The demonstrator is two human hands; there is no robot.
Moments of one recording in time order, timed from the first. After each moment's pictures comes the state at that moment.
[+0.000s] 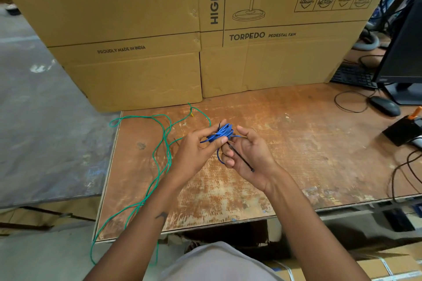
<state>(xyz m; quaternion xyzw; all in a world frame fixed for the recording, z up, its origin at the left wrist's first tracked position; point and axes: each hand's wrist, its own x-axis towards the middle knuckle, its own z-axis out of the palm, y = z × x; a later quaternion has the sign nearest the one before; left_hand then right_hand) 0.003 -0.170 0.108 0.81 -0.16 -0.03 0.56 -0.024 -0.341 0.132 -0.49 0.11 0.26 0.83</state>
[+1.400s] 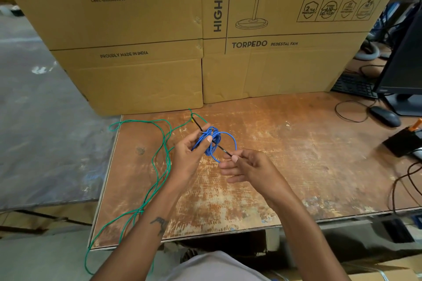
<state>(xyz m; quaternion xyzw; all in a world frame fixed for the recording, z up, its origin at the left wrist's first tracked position) 0.012 -0.172 0.086 0.69 0.02 -0.01 0.73 -0.047 -0.359 0.126 -0.69 0.08 0.17 0.69</state>
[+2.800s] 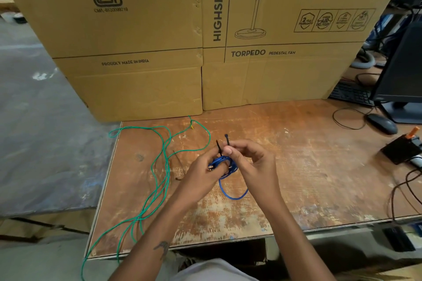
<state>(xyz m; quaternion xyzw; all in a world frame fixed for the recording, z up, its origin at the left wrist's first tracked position) -0.019 -0.187 0.117 0.80 -0.09 -0.11 0.59 -0.039 -0.345 0.134 -0.71 -0.03 -0.12 0.69</state>
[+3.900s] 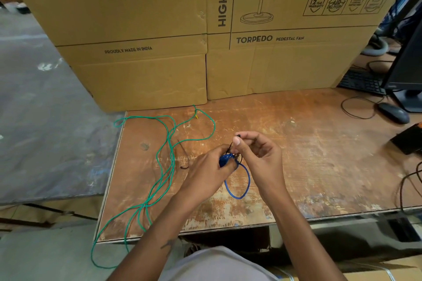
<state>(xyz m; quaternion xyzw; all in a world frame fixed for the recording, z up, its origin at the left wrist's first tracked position) -0.040 -0.190 0.129 0.89 -0.09 -0.12 0.44 -0.047 -0.340 0.127 -0.63 0.04 -0.09 0.77</state>
